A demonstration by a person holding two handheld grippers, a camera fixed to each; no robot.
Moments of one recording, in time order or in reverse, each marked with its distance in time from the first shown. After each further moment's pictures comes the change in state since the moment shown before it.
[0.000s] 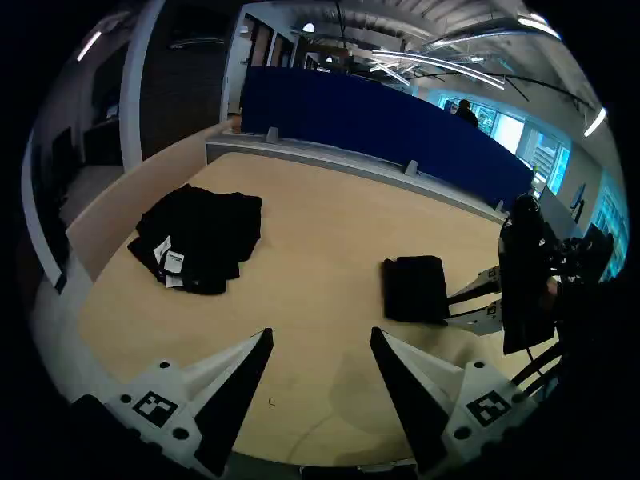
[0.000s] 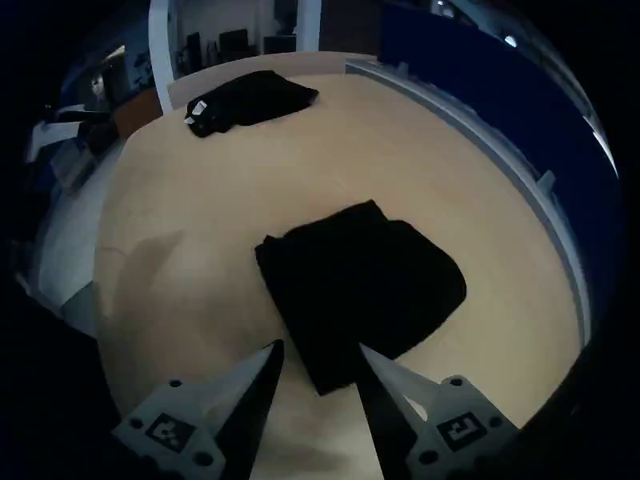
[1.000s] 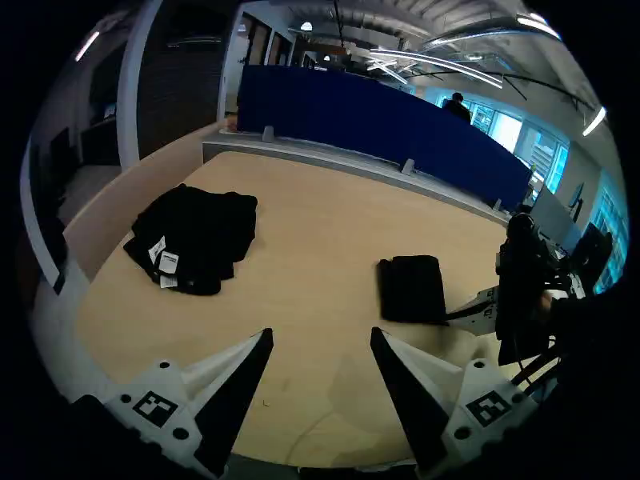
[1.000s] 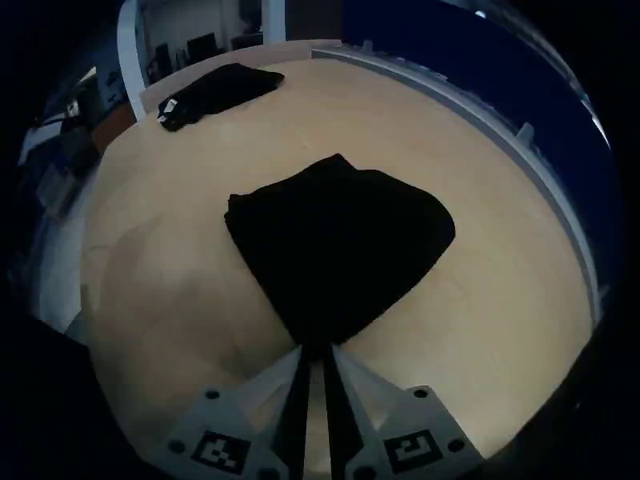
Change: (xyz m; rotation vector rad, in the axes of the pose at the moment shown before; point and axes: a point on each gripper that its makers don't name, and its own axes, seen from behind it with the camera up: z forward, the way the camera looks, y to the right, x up) left arm 0.001 0.005 0.004 -0.011 -0.006 0.003; right arm -0.037 0.005 0.005 -0.034 -0.020 0.111
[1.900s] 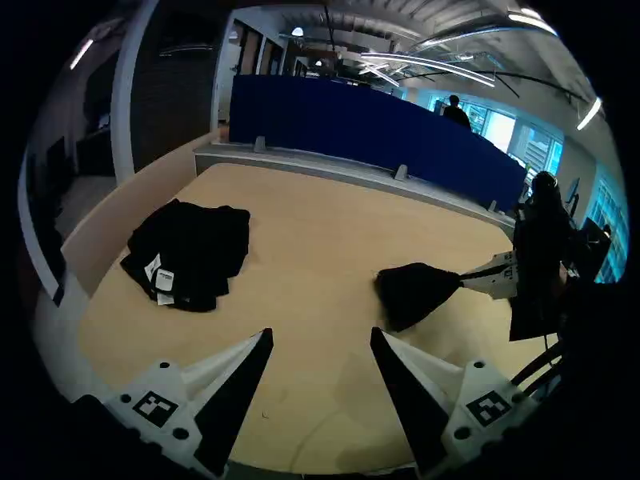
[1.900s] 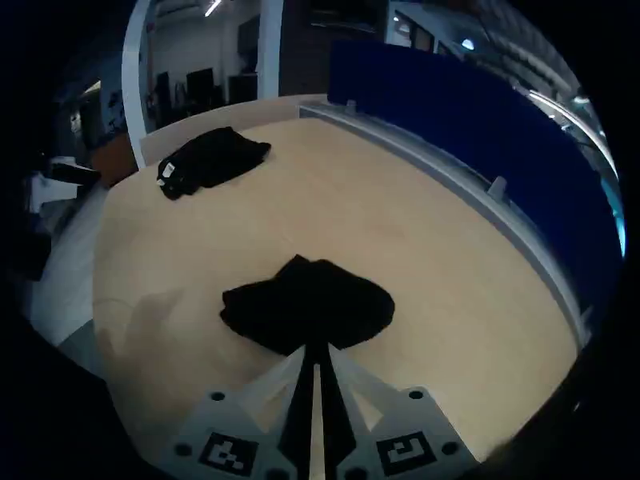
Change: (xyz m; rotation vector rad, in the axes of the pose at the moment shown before) left arm 0.026 0.005 0.006 -0.018 0.028 0.035; right arm 0.095 0.035 -0.065 -0.063 0.218 -0.013
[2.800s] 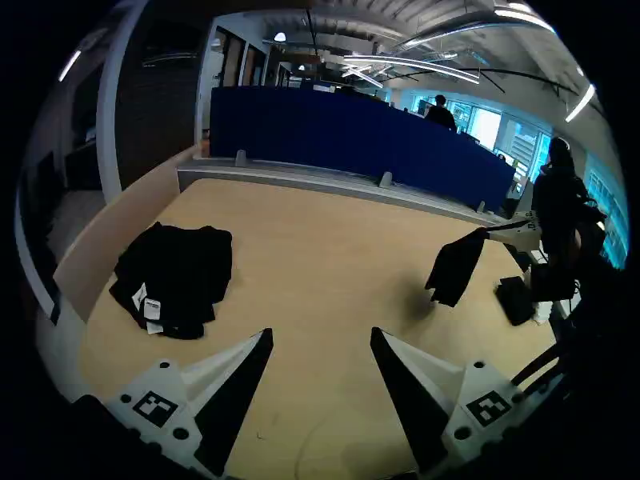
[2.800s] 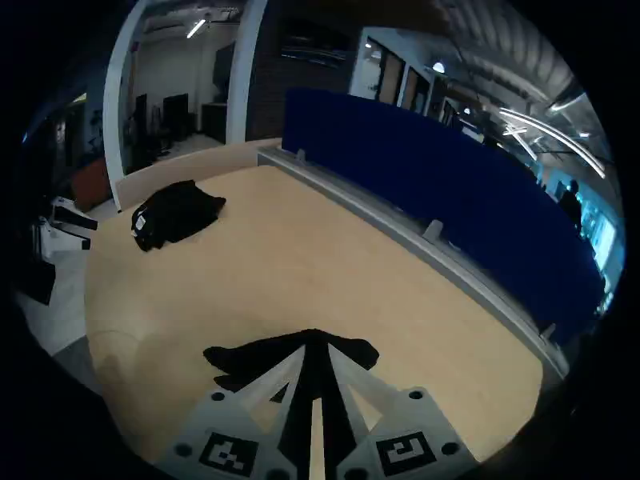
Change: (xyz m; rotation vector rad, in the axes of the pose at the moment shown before) left arm 0.038 0.018 0.013 -0.052 0.016 0.047; right arm 0.059 0.100 -0.085 -0.148 0.116 0.030
